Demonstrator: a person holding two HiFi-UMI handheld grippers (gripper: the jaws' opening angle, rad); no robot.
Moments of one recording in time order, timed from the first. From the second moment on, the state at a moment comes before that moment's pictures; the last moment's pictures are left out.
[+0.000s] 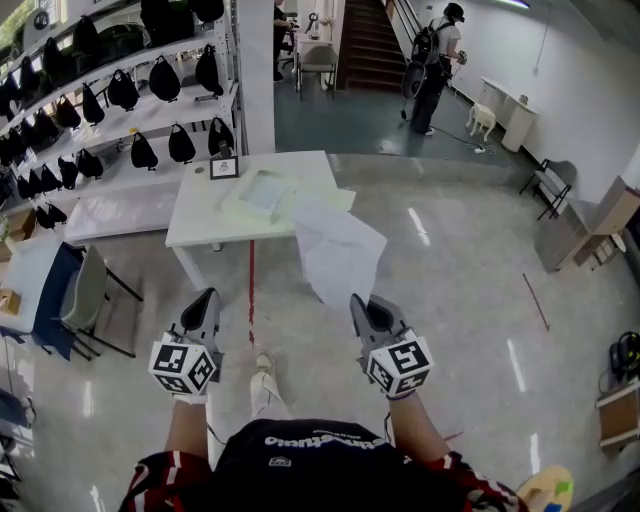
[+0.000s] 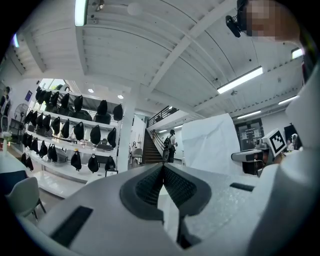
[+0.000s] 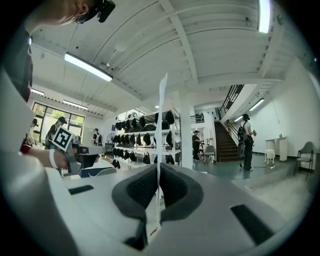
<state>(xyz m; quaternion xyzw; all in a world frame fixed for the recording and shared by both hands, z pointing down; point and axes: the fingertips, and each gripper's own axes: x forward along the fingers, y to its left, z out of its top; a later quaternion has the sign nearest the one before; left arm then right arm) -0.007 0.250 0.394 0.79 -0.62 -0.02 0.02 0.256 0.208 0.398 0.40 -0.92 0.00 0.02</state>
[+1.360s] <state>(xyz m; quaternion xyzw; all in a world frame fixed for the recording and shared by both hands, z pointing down) -0.078 0.088 0.406 0.79 -0.62 -0.05 0.04 0.186 0.046 0.391 0.40 -0.92 0.01 0.04</state>
